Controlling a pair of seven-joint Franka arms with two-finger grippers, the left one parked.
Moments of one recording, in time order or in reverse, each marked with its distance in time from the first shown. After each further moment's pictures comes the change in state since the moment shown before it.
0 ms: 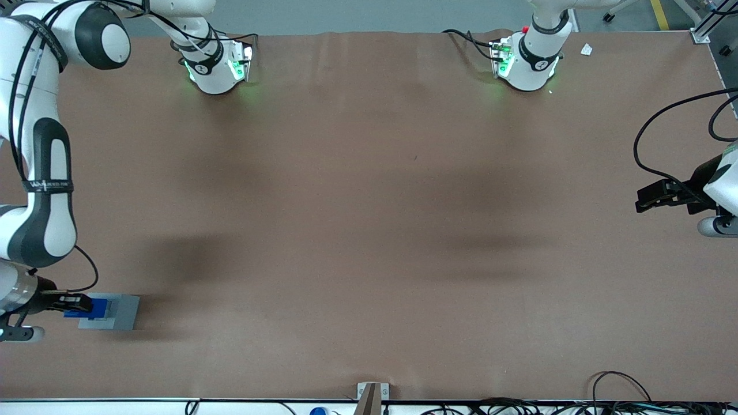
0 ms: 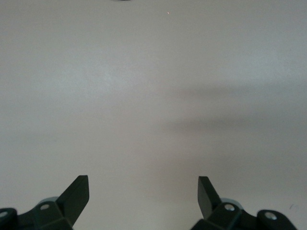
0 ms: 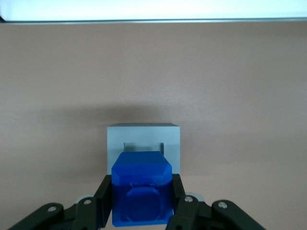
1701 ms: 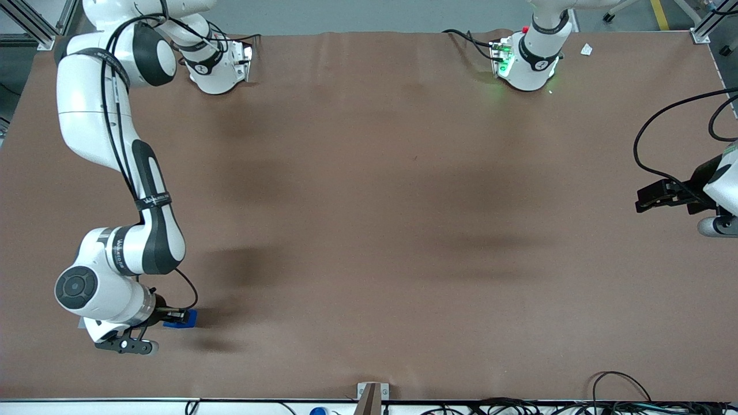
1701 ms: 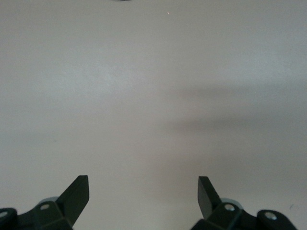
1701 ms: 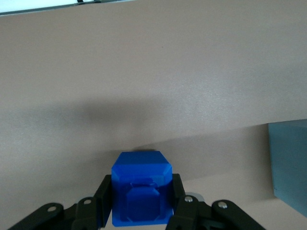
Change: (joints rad) arm 0.250 0.148 -0.001 0.018 -0.015 0.106 0.370
